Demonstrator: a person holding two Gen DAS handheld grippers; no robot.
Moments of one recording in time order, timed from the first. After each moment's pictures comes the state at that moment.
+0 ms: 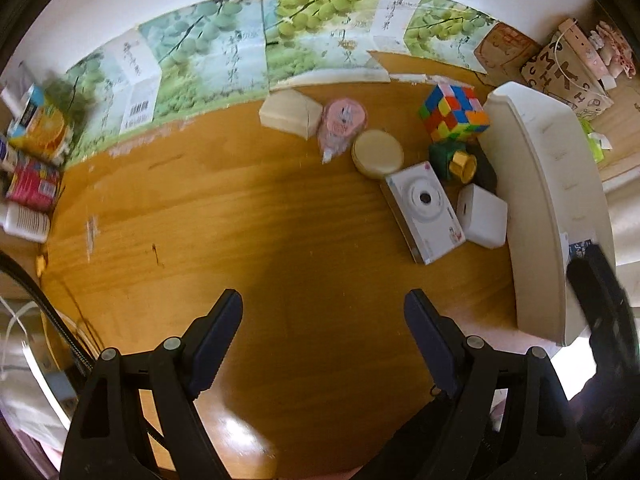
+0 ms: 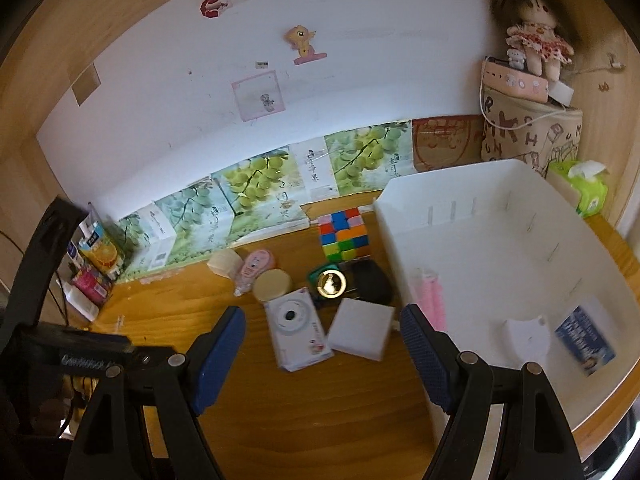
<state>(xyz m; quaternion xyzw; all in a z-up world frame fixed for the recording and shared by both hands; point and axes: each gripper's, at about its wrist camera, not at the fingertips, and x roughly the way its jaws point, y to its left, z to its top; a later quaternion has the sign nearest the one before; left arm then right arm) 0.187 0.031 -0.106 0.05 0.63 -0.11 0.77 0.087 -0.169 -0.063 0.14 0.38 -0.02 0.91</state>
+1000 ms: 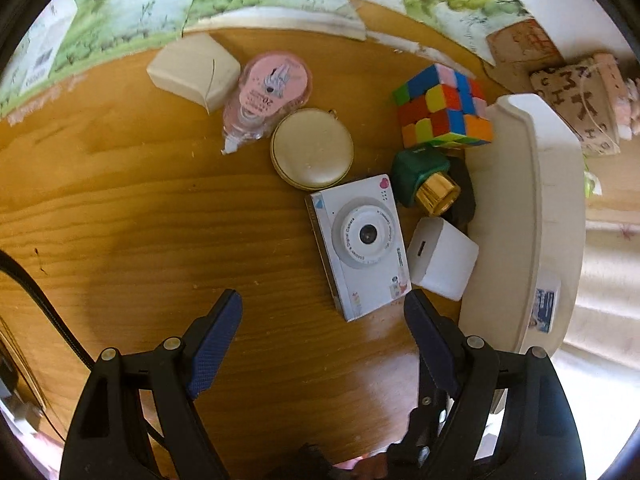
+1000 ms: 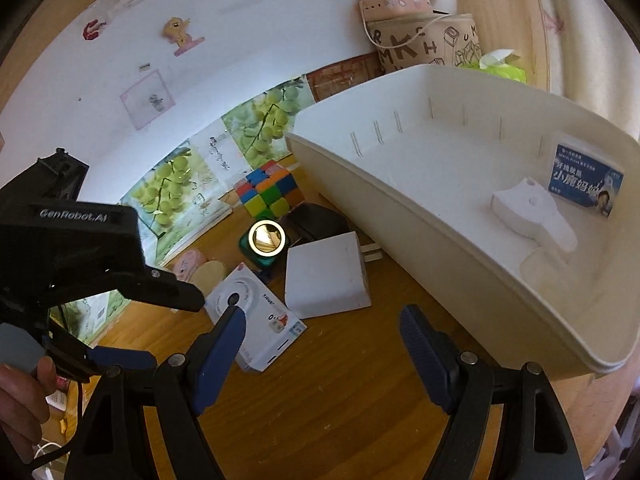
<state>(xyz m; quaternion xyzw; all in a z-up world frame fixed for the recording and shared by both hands) 0.246 -0.027 -0.169 -0.08 0.73 -0.13 0.67 0.081 -0.156 -0.153 0.26 0.35 -0.19 0.88</state>
